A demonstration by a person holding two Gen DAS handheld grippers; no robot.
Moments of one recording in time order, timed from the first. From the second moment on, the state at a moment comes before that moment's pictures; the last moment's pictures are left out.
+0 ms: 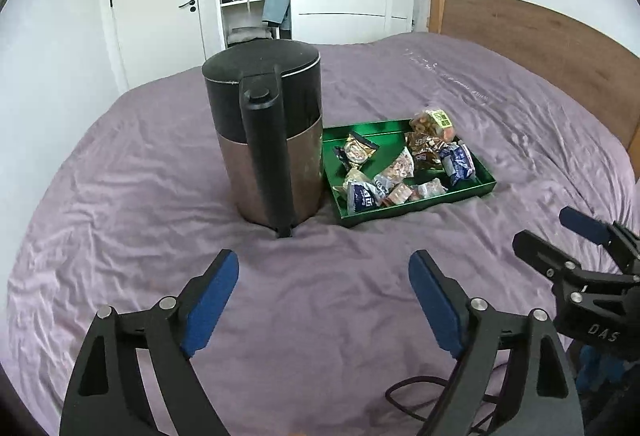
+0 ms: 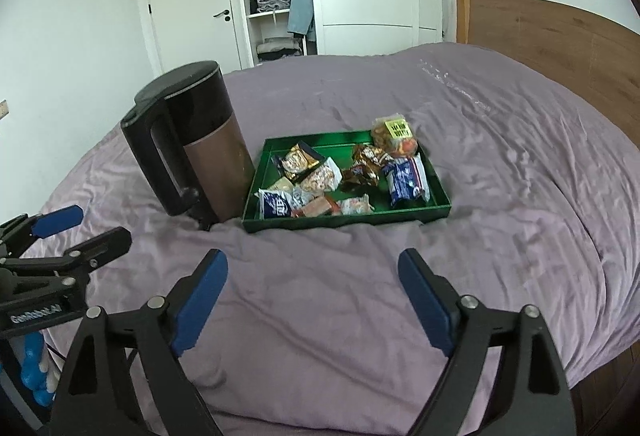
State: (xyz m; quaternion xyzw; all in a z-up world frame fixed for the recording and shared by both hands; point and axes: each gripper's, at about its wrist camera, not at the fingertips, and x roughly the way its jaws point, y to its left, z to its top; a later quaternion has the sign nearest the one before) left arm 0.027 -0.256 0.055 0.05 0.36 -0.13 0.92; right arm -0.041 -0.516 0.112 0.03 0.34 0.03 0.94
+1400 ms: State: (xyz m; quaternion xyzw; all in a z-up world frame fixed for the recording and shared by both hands) left arm 0.052 -0.219 0.011 0.07 0.40 -0.08 0.91; right arm -0.004 -0.604 0.055 0.01 0.37 -0.05 0.93
